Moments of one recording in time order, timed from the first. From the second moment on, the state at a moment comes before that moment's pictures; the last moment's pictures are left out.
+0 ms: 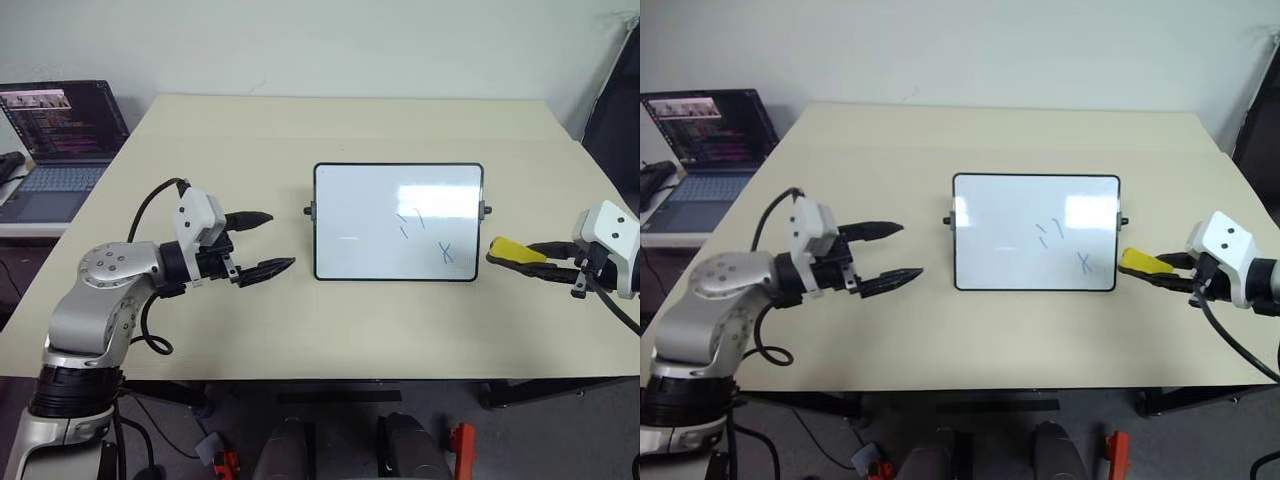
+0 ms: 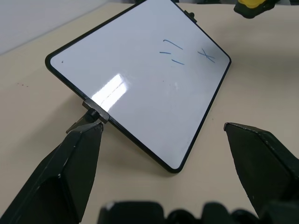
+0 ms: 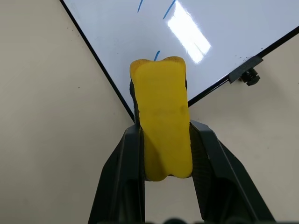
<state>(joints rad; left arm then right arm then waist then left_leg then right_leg) -0.38 0.75 0.10 -0.18 -0.47 0.41 -1.01 -0.21 -1.07 -0.27 -0.14 0.29 0.44 1.14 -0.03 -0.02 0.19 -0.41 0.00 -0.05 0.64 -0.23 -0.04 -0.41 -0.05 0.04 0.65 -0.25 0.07</state>
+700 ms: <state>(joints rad) -0.43 0.74 0.08 -0.16 -0.46 0.41 -0.99 -0.28 -1.05 -0.23 -0.11 0.30 0.43 1.08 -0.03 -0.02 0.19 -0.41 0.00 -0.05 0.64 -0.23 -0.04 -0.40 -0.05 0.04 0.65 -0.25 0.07</state>
